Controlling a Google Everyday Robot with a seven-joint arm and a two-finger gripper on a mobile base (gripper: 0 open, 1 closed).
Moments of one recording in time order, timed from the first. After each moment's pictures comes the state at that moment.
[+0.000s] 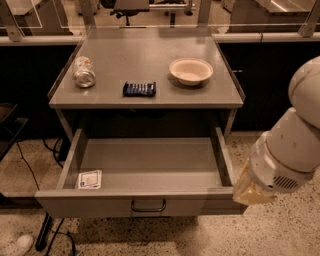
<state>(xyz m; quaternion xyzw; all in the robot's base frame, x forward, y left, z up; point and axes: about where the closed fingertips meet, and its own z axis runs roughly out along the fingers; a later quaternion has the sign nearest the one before) 0.352 -0.179 0.817 -0.60 0.79 0.06 0.07</state>
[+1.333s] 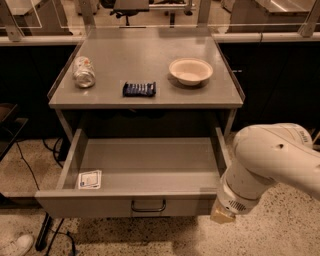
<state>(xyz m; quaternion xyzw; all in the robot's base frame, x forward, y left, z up) 0.367 -0.160 0.679 -0.55 0.83 0.08 0.04</state>
